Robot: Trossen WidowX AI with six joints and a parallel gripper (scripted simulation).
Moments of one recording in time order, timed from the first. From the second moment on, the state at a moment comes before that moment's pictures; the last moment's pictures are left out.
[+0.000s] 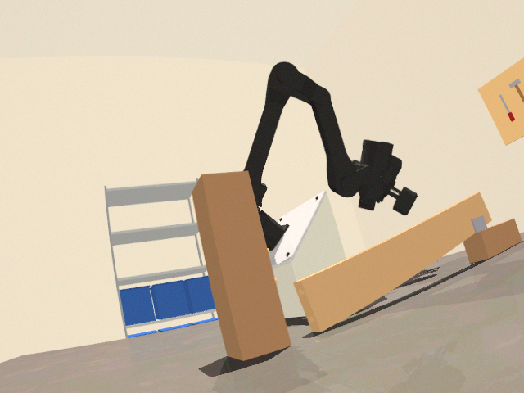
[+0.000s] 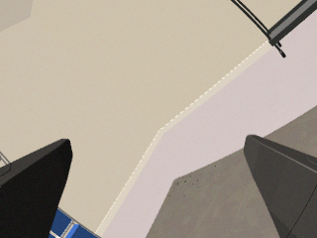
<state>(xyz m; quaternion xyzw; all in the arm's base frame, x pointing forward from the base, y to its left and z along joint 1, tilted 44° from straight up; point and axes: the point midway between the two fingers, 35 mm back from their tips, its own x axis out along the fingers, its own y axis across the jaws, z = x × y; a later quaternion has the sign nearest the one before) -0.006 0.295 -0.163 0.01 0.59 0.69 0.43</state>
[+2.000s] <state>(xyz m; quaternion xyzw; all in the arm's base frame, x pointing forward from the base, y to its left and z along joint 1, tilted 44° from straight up) 0.312 0.004 0.028 -0.72 0.57 0.28 0.29</state>
